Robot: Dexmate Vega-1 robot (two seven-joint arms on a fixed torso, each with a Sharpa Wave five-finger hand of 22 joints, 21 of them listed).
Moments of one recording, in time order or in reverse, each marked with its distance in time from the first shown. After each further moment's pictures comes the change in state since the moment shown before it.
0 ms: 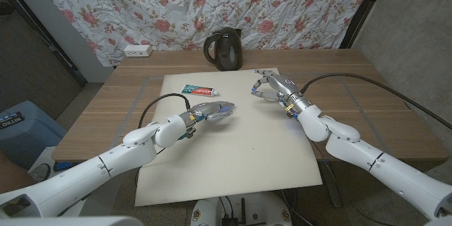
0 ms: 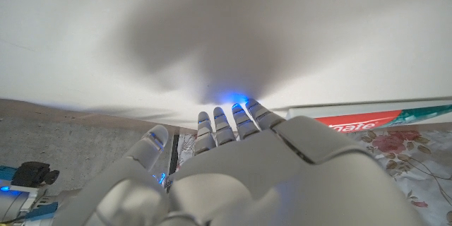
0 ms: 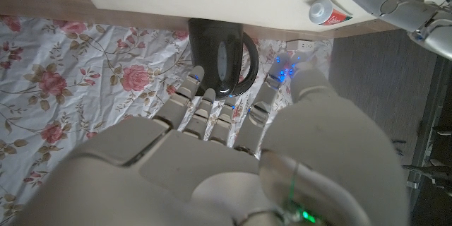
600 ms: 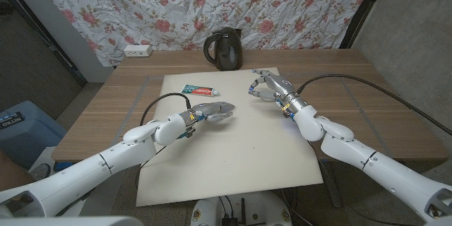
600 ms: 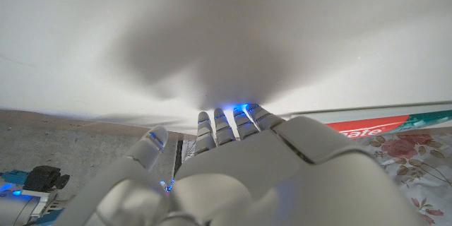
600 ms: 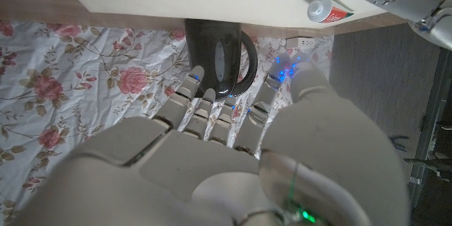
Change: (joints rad) left arm -0.024 -0.008 0.008 0.032 0.009 -0.027 -0.030; left_hand 0.000 0.000 -0.006 -0.005 0.000 -0.002 0.002 0.001 0.000 0.000 0.000 0.000 0.000 0.000 0.000 0.000 0.000 -0.002 -0.001 -0.002 0.000; right arm 0.024 0.029 -0.026 0.038 0.001 0.013 -0.025; right_hand 0.000 0.000 -0.004 -0.004 0.000 -0.011 -0.004 0.000 -0.001 0.000 0.000 0.000 0.000 0.000 0.000 0.000 0.000 0.000 0.000 0.000 0.000
